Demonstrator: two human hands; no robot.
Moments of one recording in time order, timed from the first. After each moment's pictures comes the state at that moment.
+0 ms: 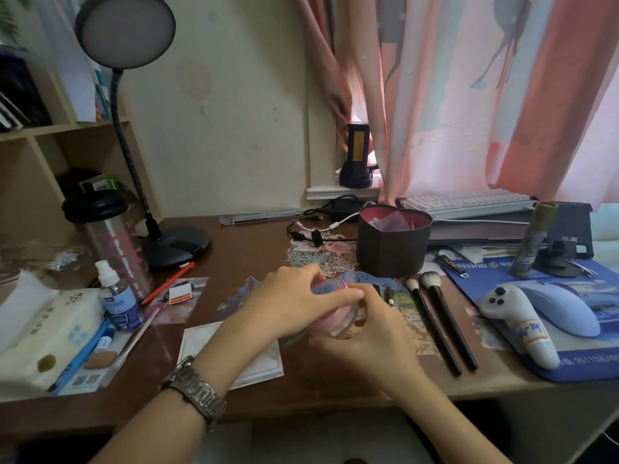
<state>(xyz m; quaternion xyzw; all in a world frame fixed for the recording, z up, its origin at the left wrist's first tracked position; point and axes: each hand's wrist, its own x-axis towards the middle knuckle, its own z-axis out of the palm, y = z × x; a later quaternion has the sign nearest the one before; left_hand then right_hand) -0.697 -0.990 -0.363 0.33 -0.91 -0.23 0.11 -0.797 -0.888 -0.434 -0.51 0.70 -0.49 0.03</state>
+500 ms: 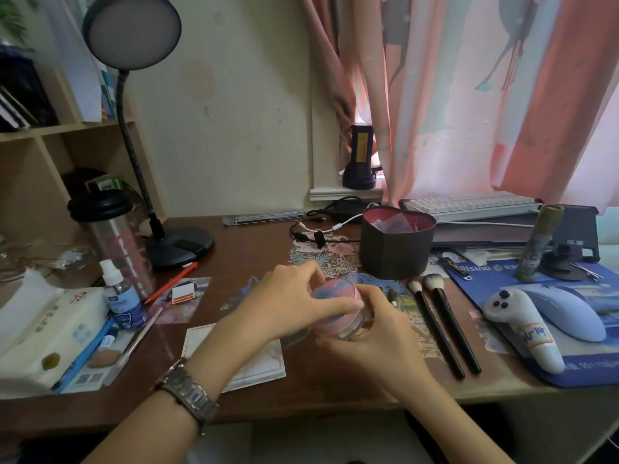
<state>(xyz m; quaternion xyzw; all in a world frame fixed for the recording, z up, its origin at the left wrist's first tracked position) -0.691 -0.994 -0.363 0.30 -0.91 -0.22 0.14 -0.804 -0.886 -0.436 -0.51 0.71 -0.49 0.03</state>
